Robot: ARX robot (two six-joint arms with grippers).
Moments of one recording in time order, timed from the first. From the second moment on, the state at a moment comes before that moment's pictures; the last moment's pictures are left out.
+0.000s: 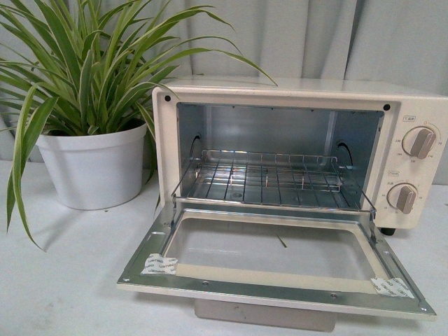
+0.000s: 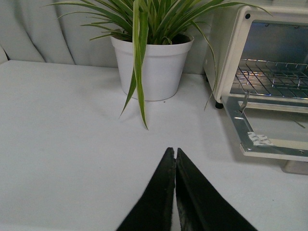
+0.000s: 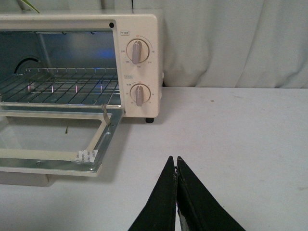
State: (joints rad) left arm -0.13 0.05 0.05 0.00 -0.10 0.00; right arm 0.00 0.00 0.01 0.00 0.00 0.00
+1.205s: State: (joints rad) left arm 0.00 0.00 0.01 0.00 0.00 0.00; right arm 0.00 0.00 0.01 0.00 0.00 0.00
